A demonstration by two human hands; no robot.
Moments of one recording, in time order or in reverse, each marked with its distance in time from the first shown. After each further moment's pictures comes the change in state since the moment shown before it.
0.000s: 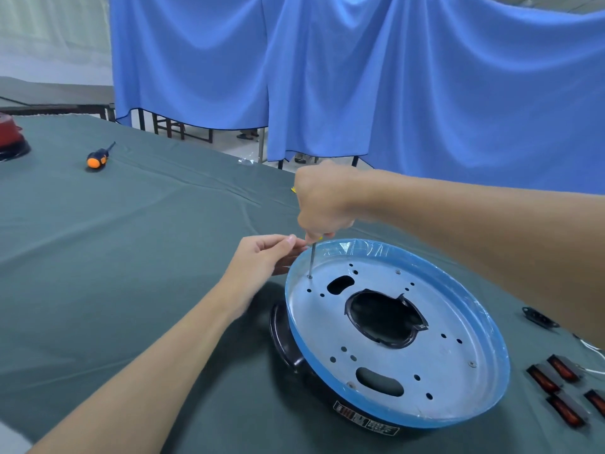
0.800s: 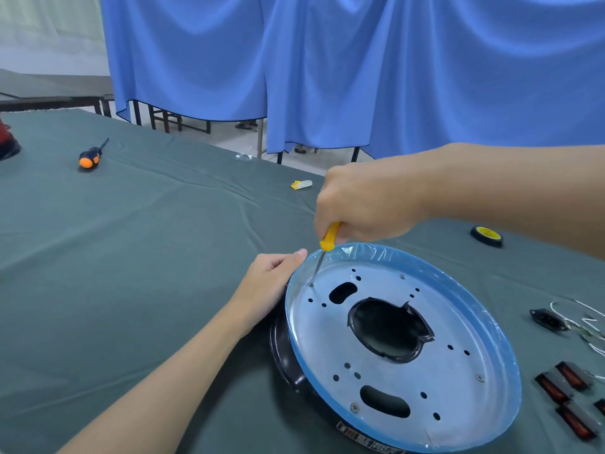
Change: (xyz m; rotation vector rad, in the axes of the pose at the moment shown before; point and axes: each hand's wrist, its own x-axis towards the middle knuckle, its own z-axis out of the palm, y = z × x) left_hand -0.003 -0.005 0.012 0.138 -0.018 -0.066; right_hand -0.008 0.048 0.000 -0.289 0.068 -0.494
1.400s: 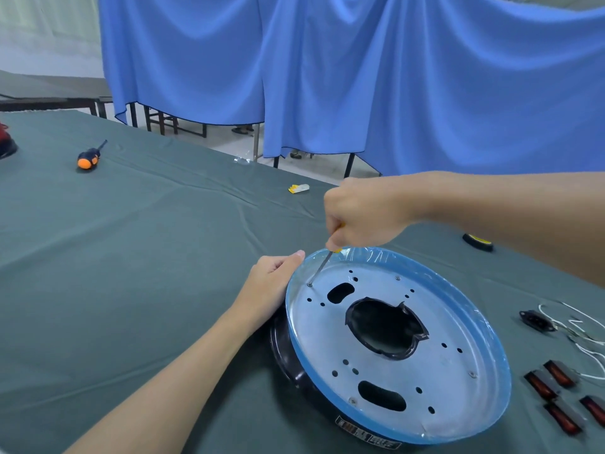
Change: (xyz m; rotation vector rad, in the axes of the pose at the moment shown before) left_hand -0.001 -0.001 0.005 0.027 0.065 0.025; right_hand 0.003 -0.006 0.011 0.344 -0.060 0.291
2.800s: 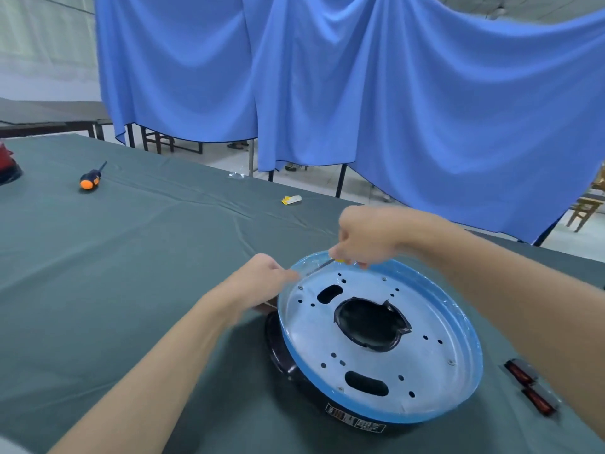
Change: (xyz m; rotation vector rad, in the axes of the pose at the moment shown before) left_hand 0.000 0.038 -0.017 0.256 -0.250 -0.303; right_hand -0.027 -0.002 0.022 0.297 -0.012 0.371
